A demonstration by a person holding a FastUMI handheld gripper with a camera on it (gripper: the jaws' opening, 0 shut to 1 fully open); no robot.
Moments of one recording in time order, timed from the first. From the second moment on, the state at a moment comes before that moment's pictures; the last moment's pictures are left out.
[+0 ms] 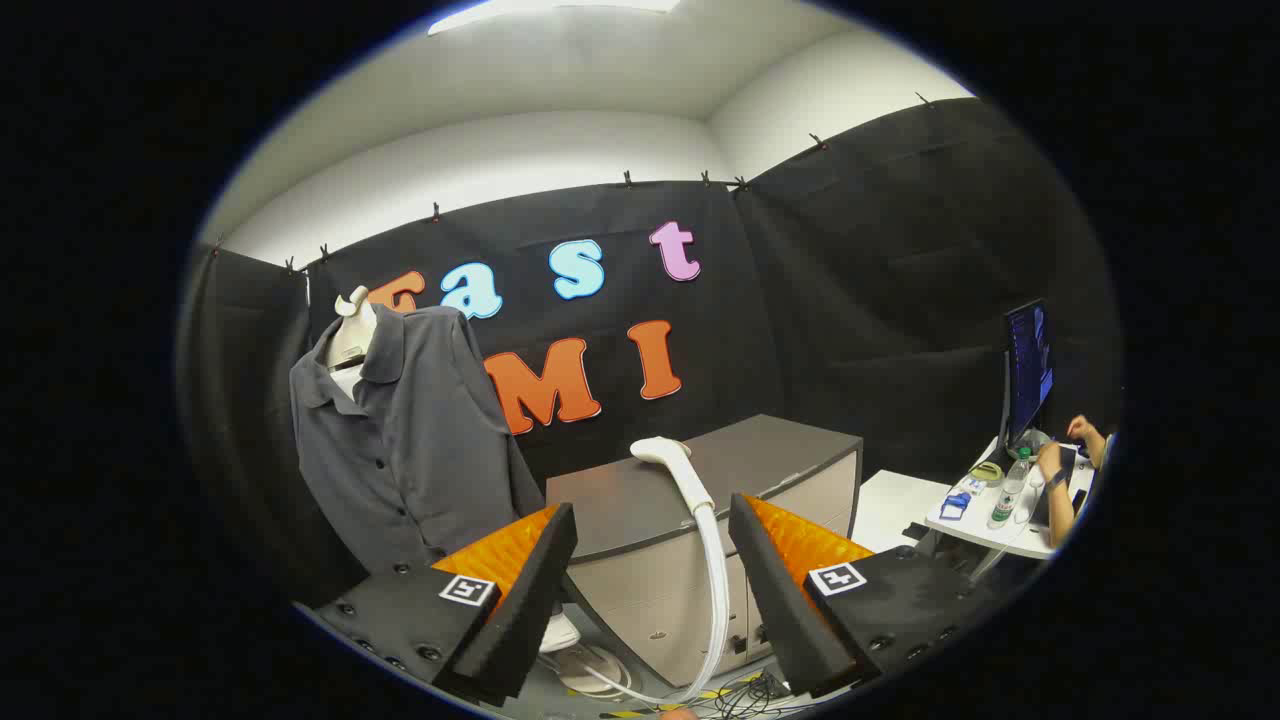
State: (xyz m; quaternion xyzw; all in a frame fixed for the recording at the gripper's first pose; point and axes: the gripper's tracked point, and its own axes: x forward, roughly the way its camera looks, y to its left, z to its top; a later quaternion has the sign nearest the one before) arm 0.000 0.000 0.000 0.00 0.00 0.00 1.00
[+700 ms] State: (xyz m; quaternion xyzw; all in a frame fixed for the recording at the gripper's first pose) arm -0.003 -0.007 0.002 -0.01 0.00 -0.01 1.00
